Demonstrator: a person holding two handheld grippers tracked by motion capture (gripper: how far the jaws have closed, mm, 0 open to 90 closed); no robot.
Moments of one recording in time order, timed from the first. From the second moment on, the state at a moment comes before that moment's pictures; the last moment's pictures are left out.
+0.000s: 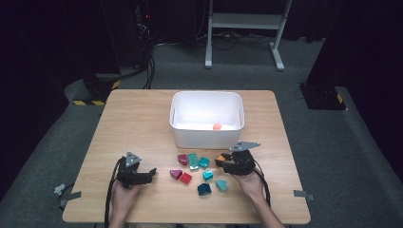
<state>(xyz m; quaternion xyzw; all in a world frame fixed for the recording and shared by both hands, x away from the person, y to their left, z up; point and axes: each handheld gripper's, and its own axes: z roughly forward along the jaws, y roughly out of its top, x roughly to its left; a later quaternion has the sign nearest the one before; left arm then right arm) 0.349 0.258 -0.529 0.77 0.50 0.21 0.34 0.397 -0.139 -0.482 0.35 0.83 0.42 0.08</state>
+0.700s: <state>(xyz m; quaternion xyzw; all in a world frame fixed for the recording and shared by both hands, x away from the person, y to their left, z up) 0.349 0.258 -0.529 0.77 0.50 0.22 0.34 0.390 -0.149 -0.463 0.35 0.83 0.43 0.09</state>
